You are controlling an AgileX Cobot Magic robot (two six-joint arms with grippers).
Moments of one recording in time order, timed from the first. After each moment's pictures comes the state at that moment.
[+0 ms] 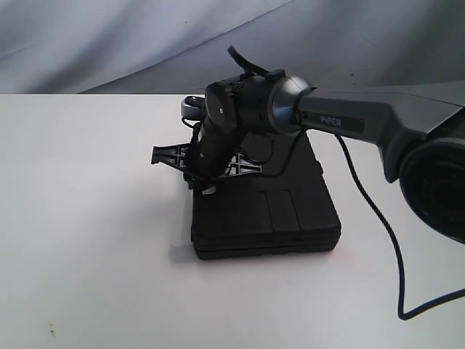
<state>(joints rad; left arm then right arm) -0.04 0.05 0.00 -0.20 0.27 0.09 0.81 2.32 -1.82 0.08 0.73 0.58</state>
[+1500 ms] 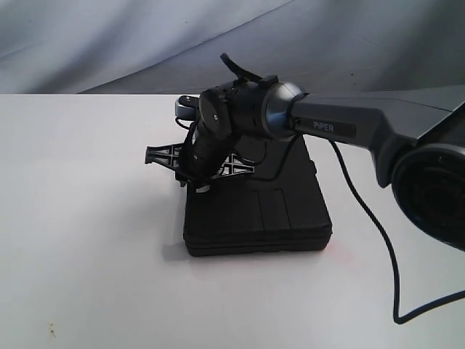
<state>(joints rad) -0.04 0.05 0.00 -0.20 0.27 0.09 0.83 2.34 -1.82 0.06 0.67 0.58</state>
